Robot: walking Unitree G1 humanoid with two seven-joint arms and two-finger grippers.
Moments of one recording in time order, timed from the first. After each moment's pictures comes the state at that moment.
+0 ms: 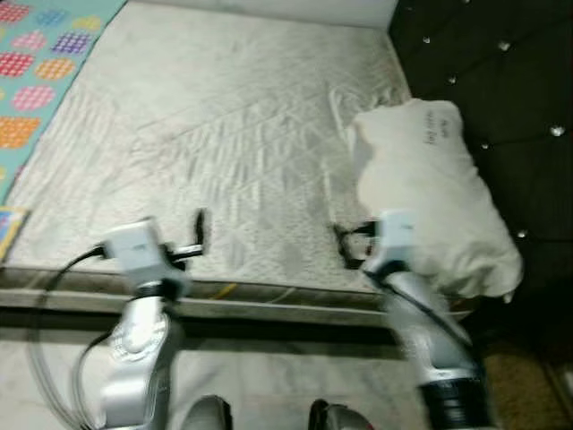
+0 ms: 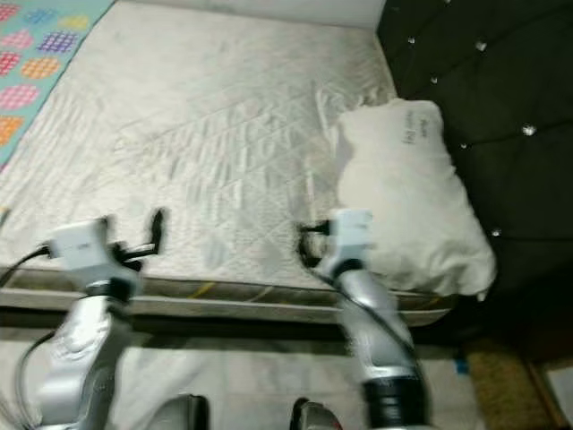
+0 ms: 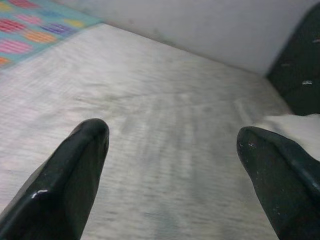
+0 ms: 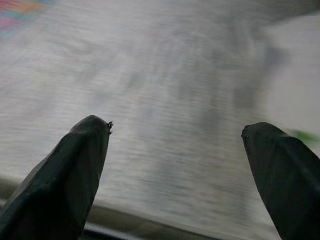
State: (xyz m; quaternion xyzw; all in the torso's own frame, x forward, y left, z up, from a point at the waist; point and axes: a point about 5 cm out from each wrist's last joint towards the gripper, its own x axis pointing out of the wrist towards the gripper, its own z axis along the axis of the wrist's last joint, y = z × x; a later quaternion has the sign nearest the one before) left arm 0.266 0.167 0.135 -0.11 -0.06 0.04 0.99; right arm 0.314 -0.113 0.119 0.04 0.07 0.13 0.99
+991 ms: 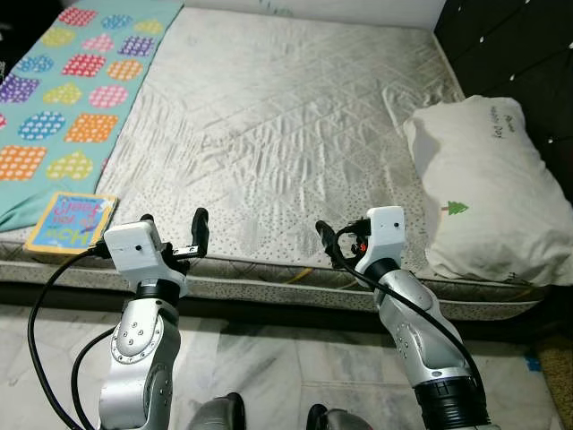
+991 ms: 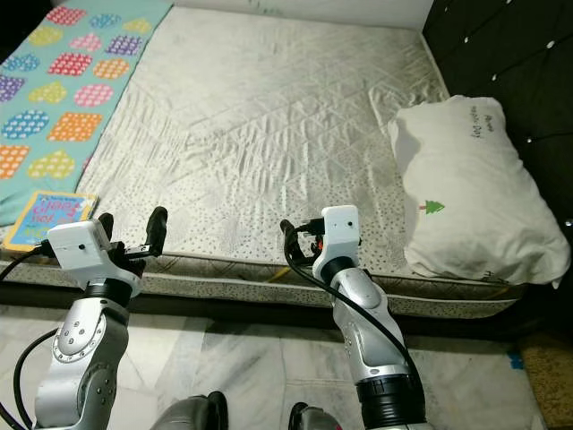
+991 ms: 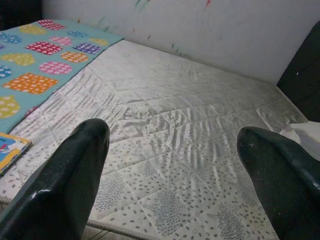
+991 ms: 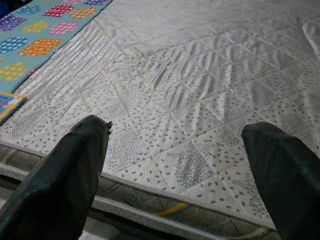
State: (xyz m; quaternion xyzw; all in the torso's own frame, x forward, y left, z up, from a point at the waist) left arm 0.265 0.160 0.139 -0.11 -0.07 0.01 0.99; right arm 0.315 -0.115 0.120 0.04 0.06 0.14 0.99
